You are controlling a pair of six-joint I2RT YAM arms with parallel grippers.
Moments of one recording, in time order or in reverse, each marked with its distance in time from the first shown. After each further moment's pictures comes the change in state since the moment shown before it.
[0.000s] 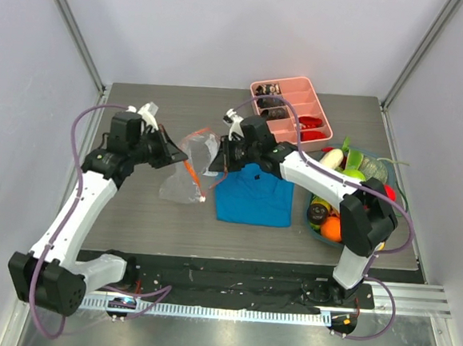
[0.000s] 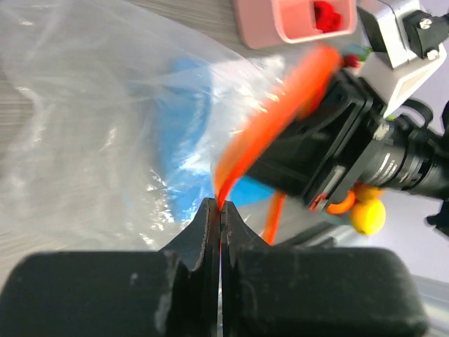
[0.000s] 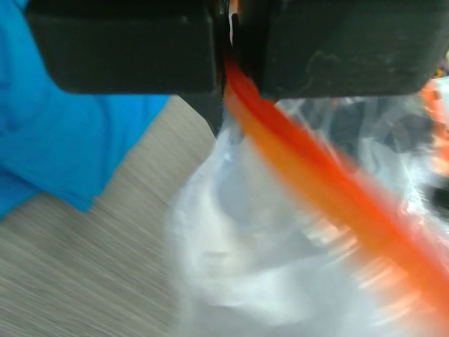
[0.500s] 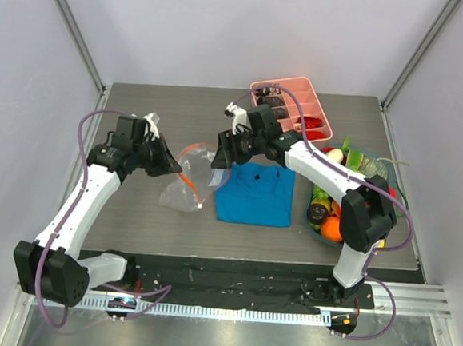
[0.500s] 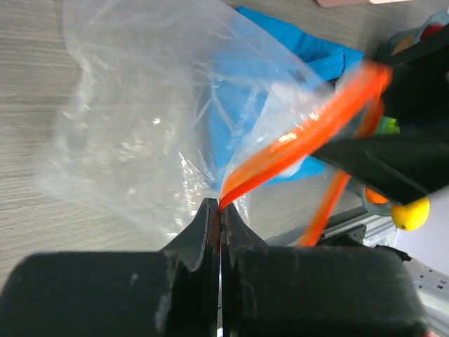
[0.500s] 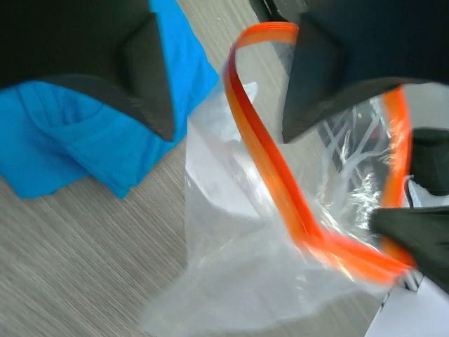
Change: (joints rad) left arm 0.033 0.038 0.015 -0.190 -0.056 0.079; right arm -0.072 0.030 0.092 -0.152 -0.098 -0.269
